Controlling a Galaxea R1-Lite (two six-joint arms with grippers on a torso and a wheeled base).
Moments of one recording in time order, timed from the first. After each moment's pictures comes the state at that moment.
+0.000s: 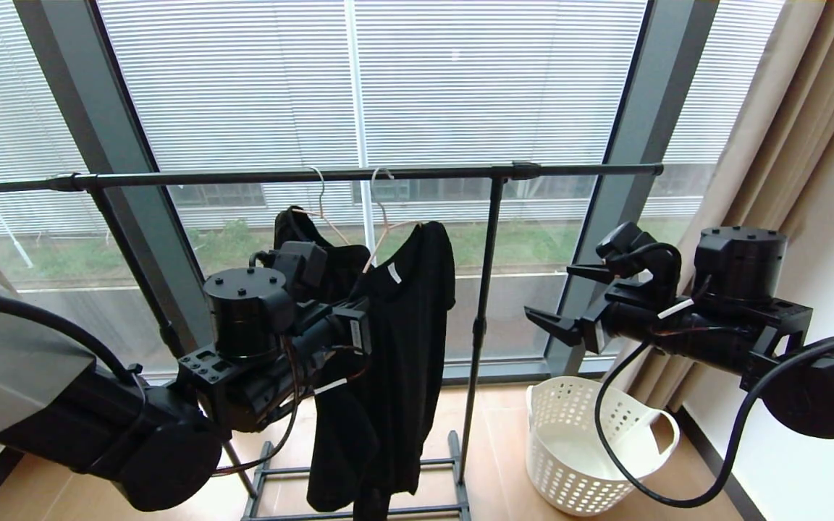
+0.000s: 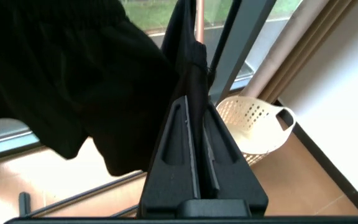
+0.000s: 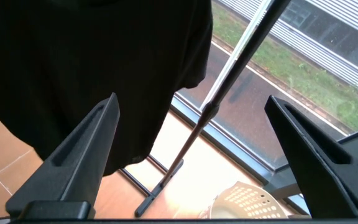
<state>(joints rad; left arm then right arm) -0.54 1.94 -0.71 -1.06 0.13 -0.14 0.29 1.83 -0.76 -0.79 0.32 -0.29</state>
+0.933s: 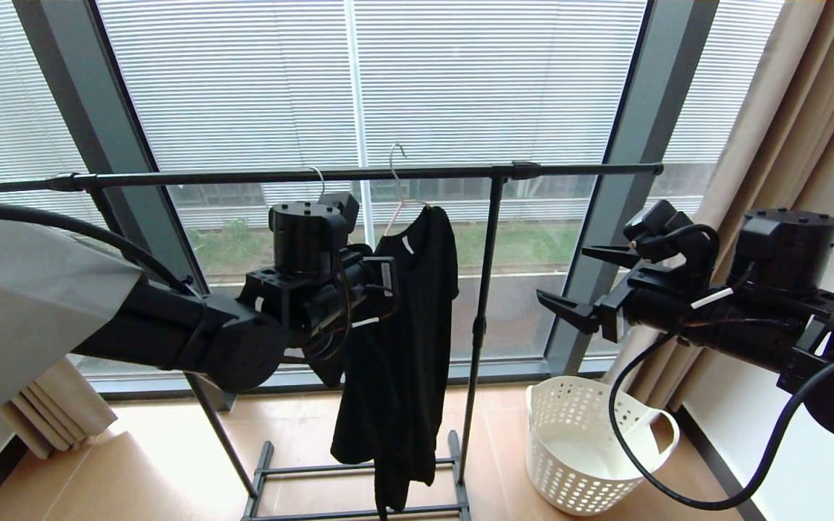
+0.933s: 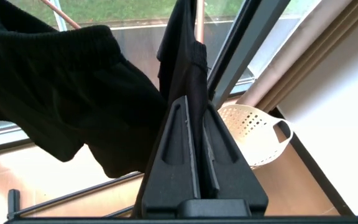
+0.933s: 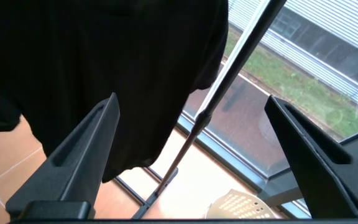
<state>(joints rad) -0.53 2.04 -1.17 -0.64 0.16 -0.20 0.29 1.74 -0.74 -0.79 0.32 -0.29</state>
